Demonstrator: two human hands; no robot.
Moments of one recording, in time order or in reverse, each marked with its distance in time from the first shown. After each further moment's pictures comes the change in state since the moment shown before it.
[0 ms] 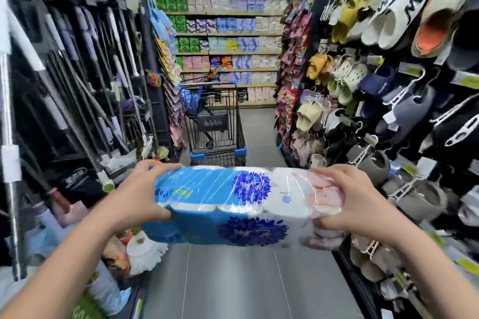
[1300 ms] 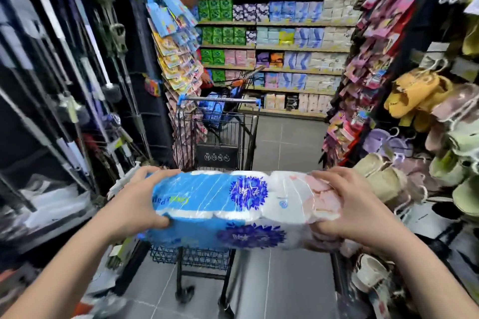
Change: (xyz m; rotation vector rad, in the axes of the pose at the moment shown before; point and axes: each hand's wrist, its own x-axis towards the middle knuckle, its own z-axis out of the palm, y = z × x) left_hand 0.632 -0.012 0.123 0.035 0.134 -0.289; right_hand 0.674 0.370 0.042 0.057 -0.125 -0.291
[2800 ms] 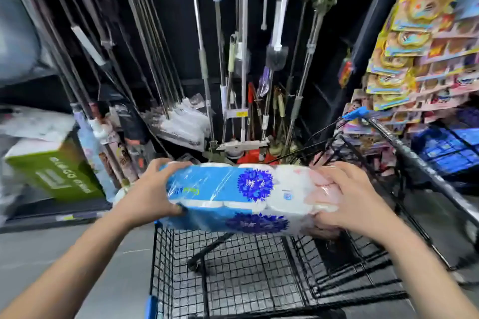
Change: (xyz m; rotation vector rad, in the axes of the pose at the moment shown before) left_hand 0.253 -0.064 0.102 -0.001 0.480 -1.131; right_hand 0.668 0.077 0.320 0.285 -0.695 -0.896
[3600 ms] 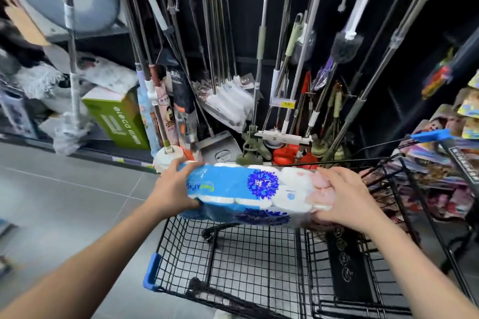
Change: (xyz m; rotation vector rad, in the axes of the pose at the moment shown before) left_hand -0.015 -0.002 0.070 0.032 0.111 -0.407; right_hand 0.108 0.034 0.055 -0.163 -0.279 -0.189
